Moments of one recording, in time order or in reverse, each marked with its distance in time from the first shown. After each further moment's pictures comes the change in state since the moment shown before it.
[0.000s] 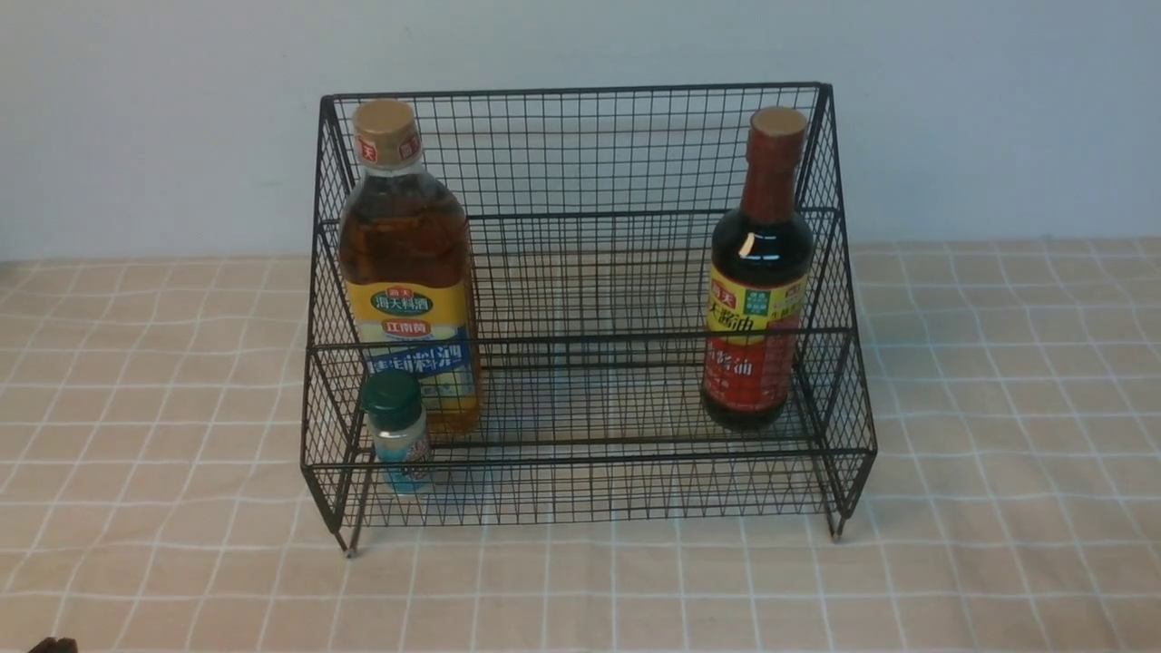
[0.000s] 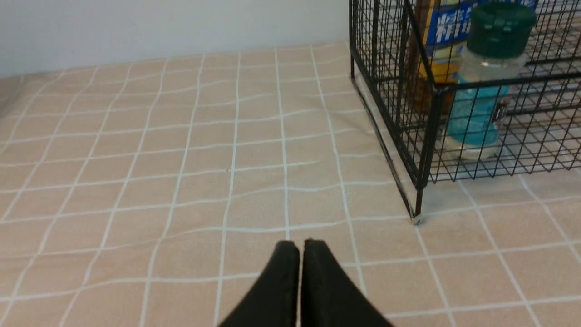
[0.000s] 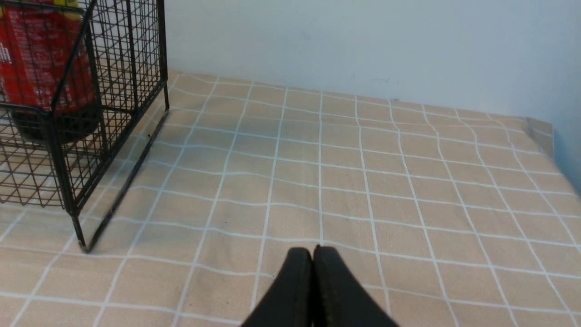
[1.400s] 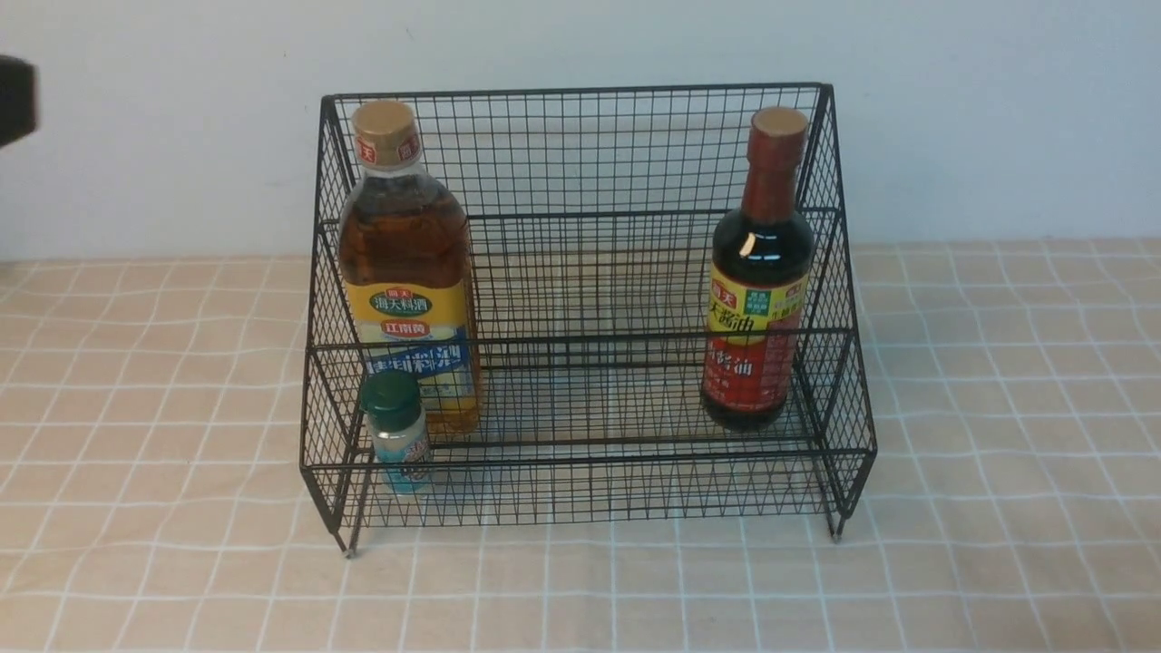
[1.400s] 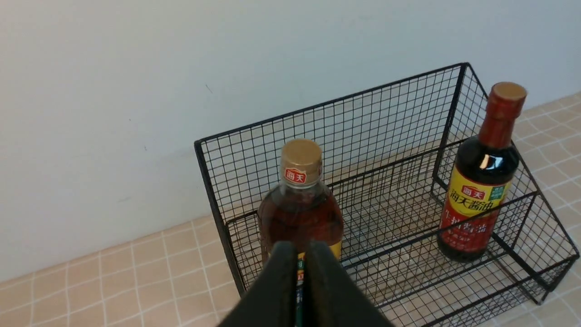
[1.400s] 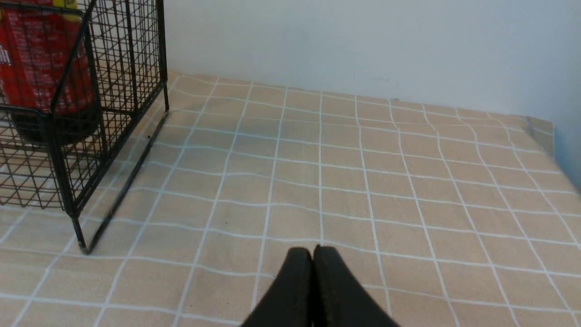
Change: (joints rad) right arm 0.000 0.000 0.000 -0.002 -0.001 0.008; left arm -0.286 0.725 -1.188 0.003 0.472 -0.015
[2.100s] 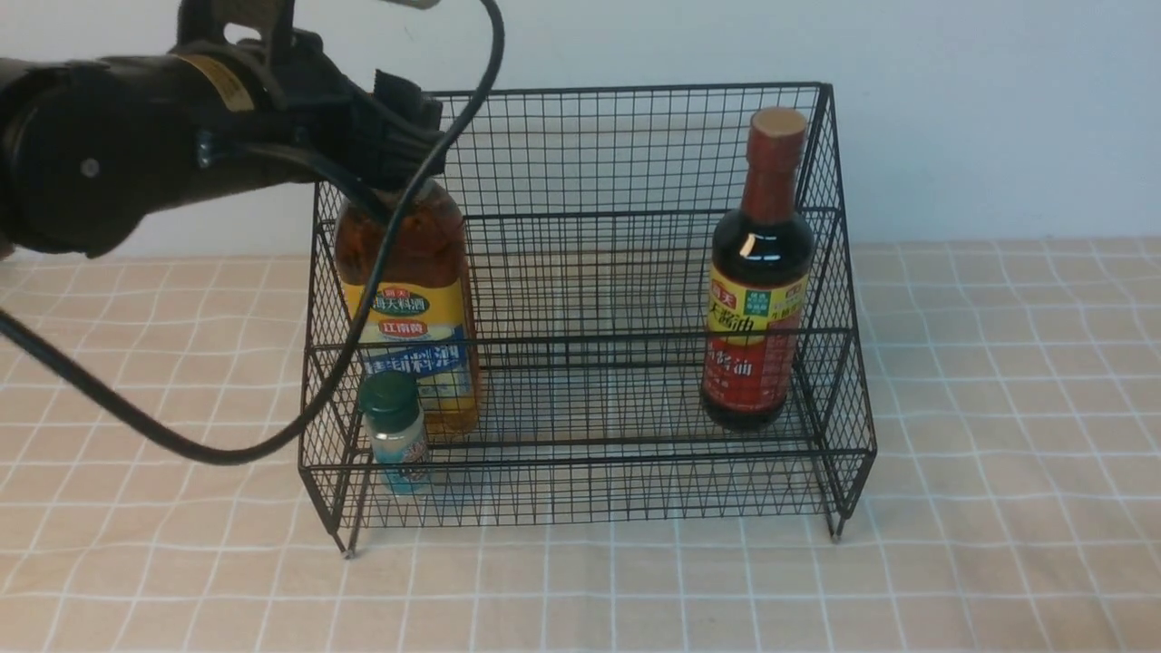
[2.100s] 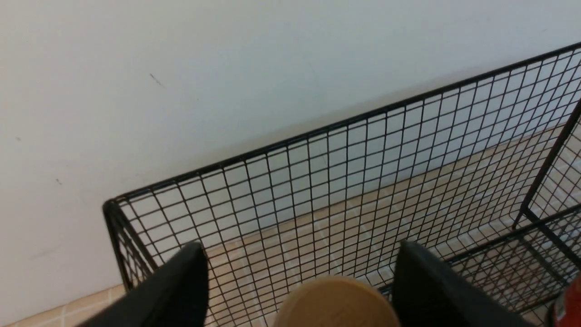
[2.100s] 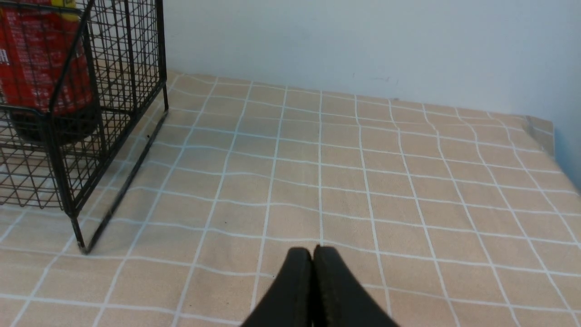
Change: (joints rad) right arm 0.000 0.000 0.000 0.000 0.000 0.000; left arm 0.000 0.657 0.004 0.001 -0.587 0.016
